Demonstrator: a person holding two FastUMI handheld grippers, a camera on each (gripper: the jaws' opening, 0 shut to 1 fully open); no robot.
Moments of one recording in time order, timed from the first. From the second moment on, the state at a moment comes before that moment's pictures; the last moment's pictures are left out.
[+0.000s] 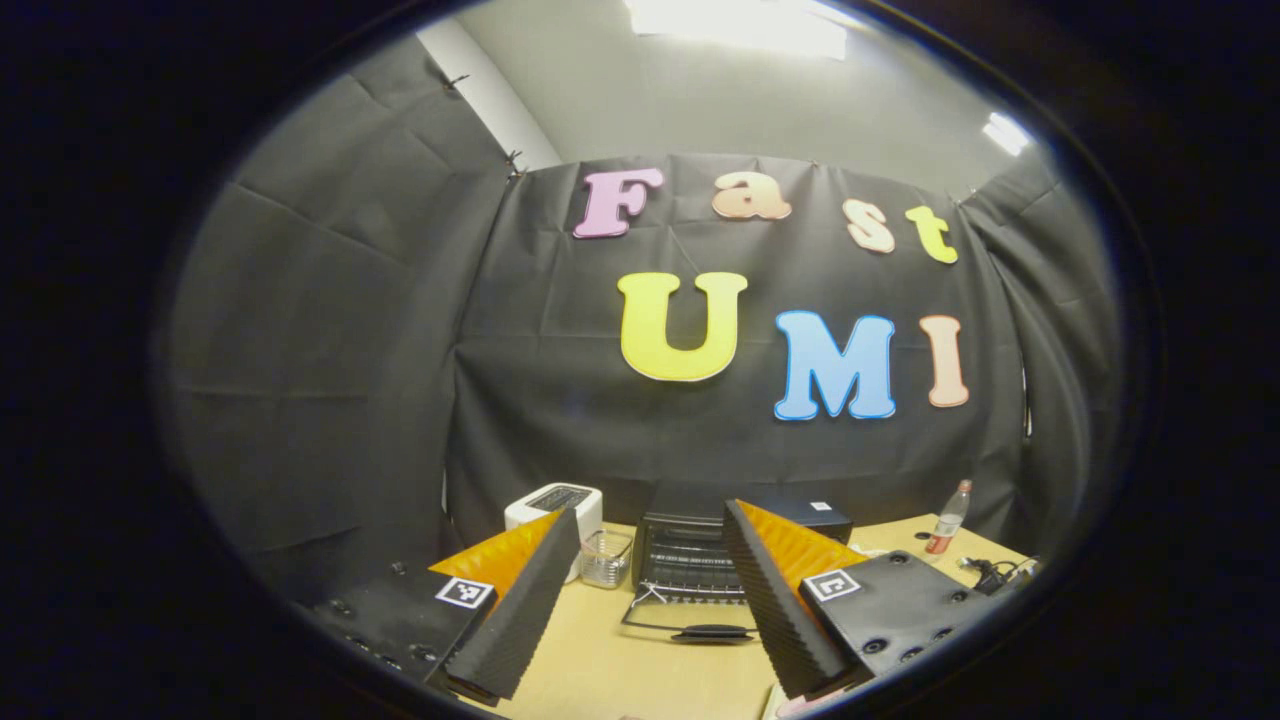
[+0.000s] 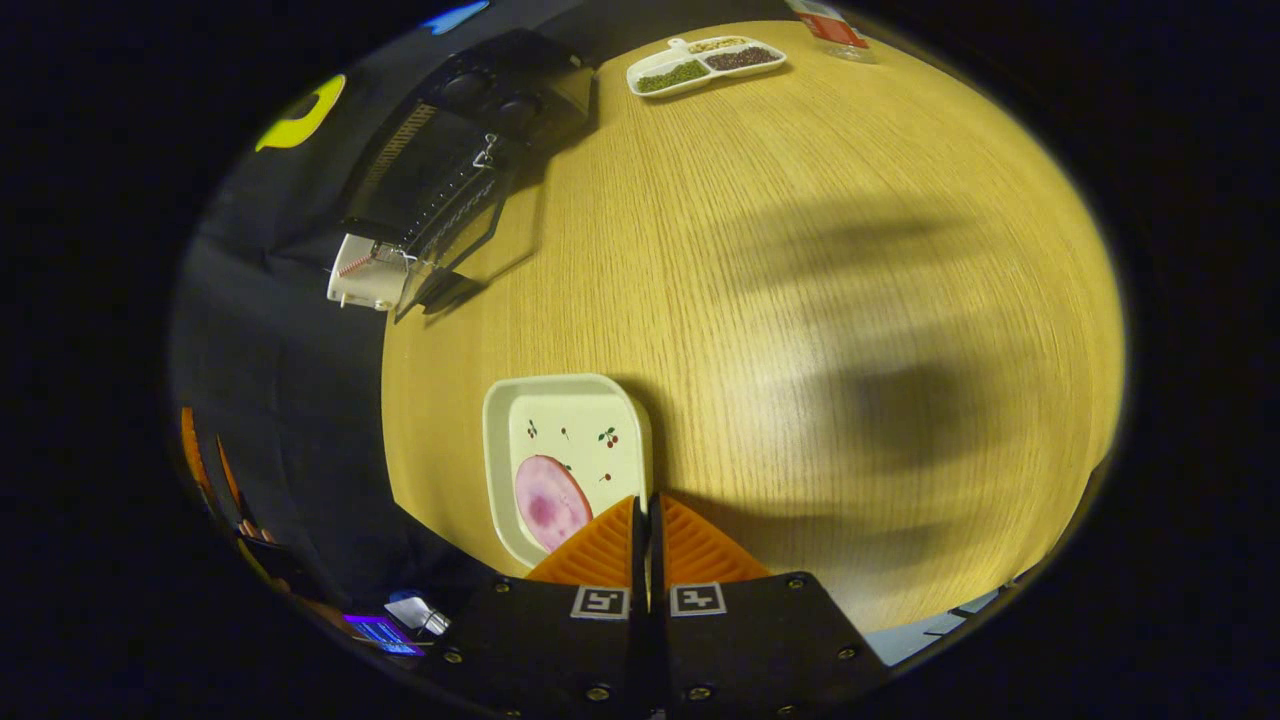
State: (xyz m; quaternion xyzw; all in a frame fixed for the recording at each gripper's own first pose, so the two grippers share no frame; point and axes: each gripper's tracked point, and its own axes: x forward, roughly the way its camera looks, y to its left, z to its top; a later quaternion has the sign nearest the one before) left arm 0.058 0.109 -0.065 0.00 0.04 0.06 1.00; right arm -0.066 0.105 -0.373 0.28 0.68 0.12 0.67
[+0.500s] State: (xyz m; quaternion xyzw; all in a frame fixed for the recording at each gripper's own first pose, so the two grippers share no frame) left arm 0.072 0.121 -0.067 0.00 0.03 0.05 1.00; right arm -0.015 0.155 -0.328 0.37 0.63 0.10 0.68
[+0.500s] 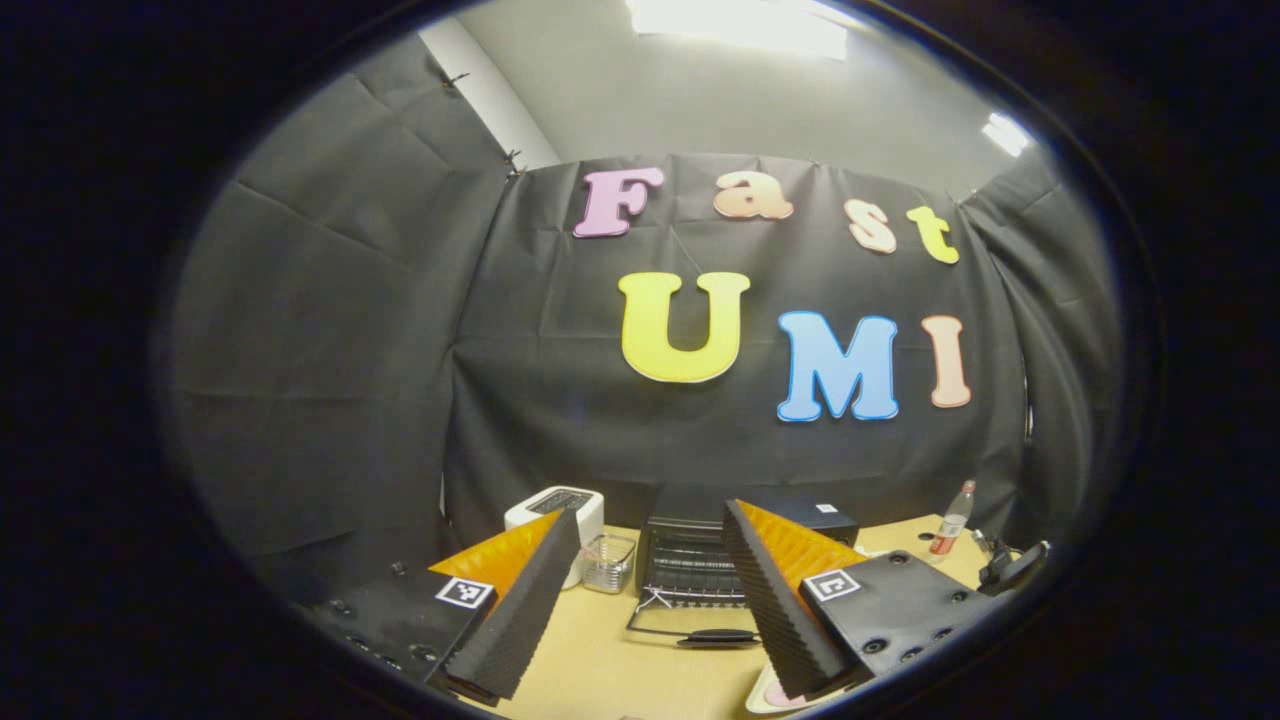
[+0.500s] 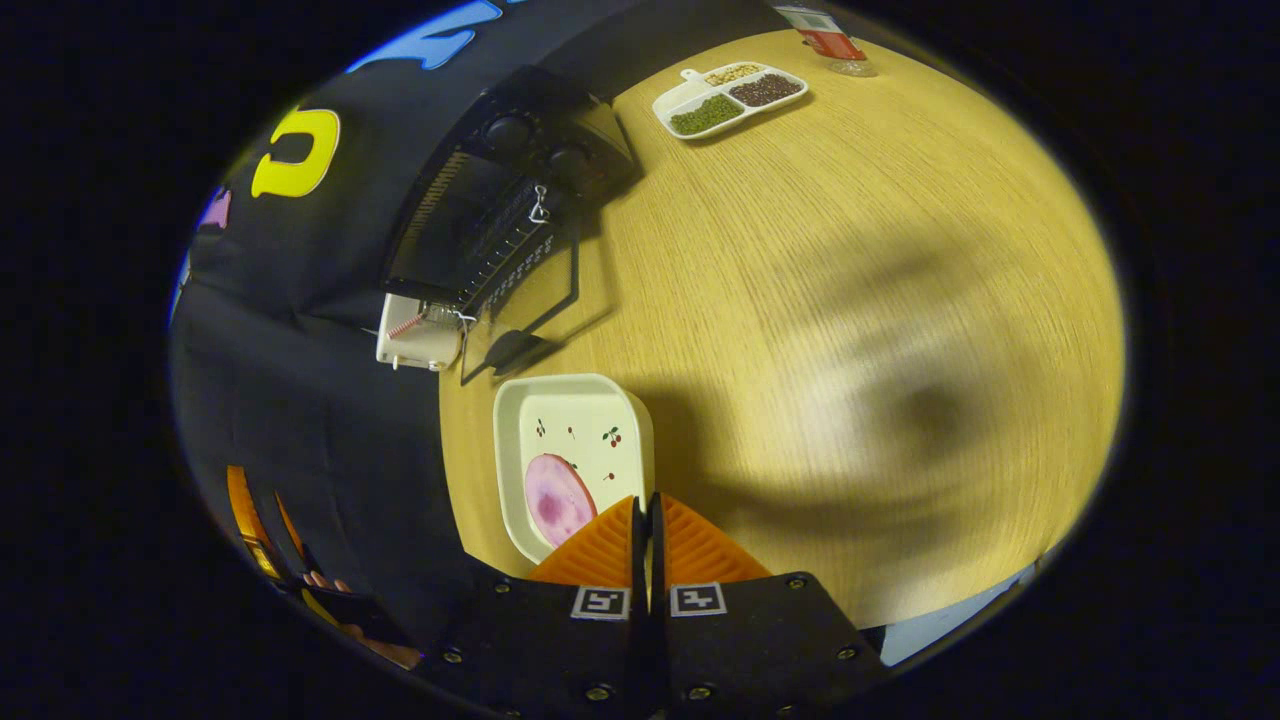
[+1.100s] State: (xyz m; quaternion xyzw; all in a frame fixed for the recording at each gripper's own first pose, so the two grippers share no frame) left arm 0.087 0.165 -0.078 0.00 0.04 0.06 1.00; right arm 0.077 0.227 -0.307 0.48 0.54 0.00 0.69
